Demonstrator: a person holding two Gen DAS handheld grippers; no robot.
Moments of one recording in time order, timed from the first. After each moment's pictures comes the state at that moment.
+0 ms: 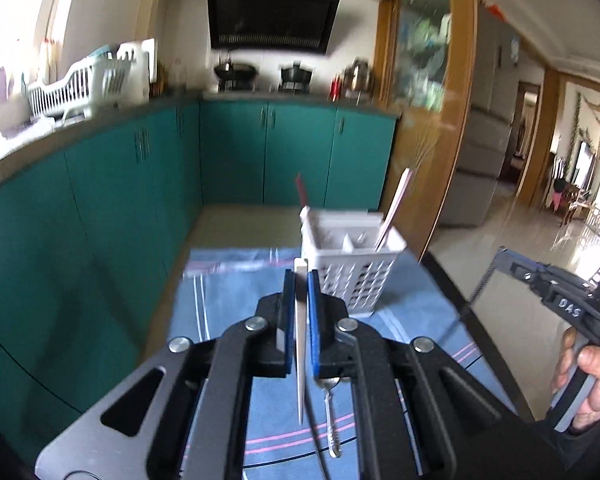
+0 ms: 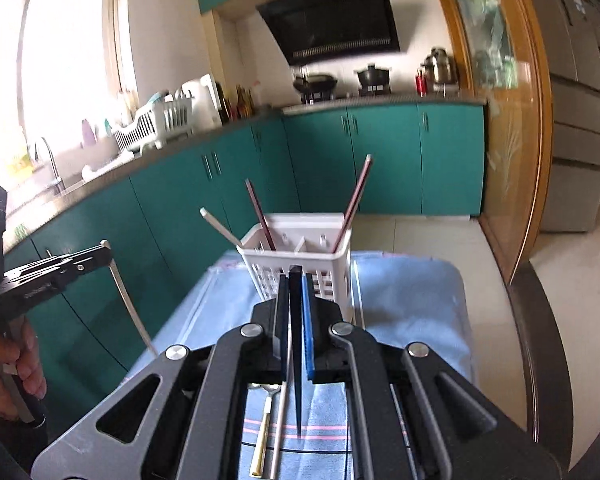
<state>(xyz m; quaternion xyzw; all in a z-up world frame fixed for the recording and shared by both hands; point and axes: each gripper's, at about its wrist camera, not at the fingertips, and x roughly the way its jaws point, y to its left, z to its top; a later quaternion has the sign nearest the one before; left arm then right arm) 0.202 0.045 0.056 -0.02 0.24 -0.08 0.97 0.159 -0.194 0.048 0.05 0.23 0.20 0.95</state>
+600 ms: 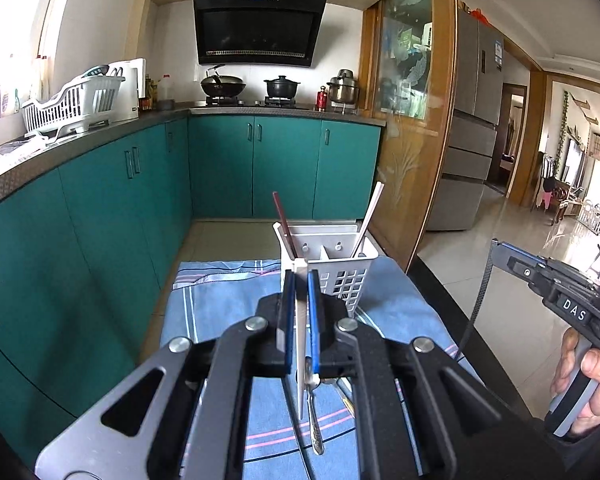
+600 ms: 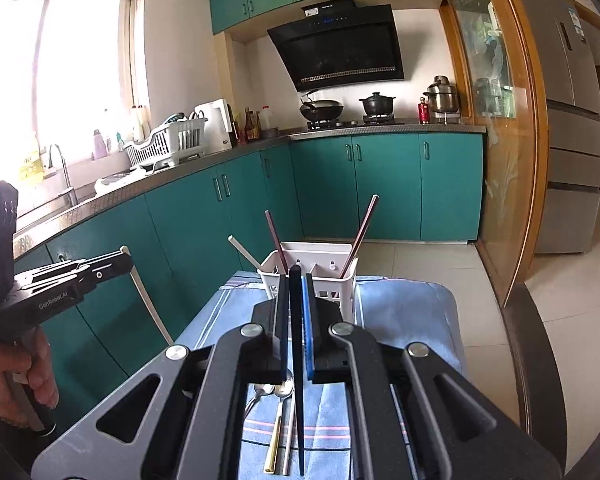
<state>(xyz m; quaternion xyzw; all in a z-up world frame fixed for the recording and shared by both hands) 0.180 0.028 0.064 -0.02 0.23 -0.10 0.97 0.117 -0.194 0.075 0.04 0.20 0.20 0.96</state>
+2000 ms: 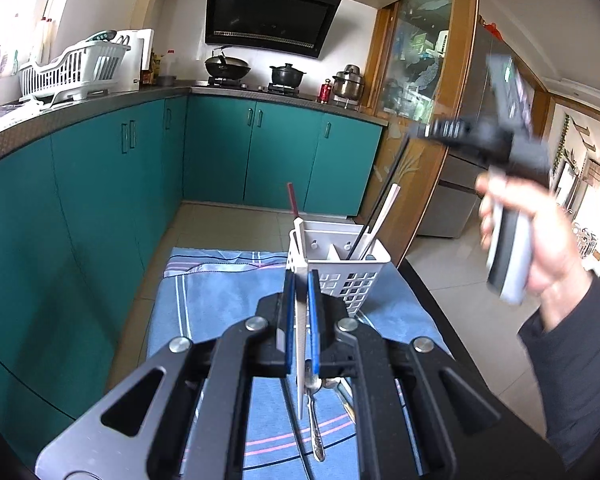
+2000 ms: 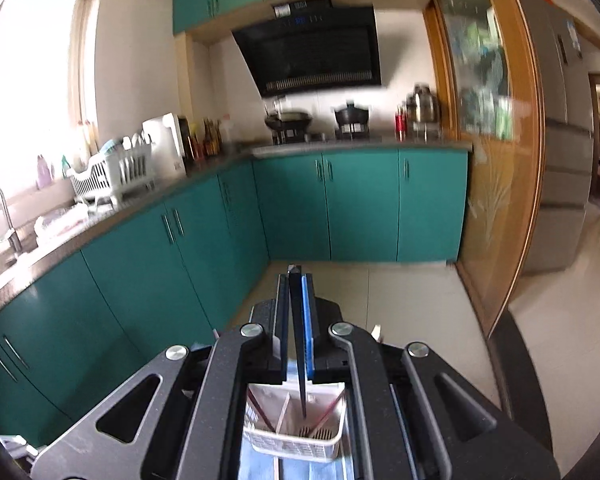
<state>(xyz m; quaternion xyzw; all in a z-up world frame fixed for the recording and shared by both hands) 0.210 0.064 0.051 -0.07 0.25 -0.12 0.96 0.311 -0.142 0.137 0.04 0.22 0.12 0.97</state>
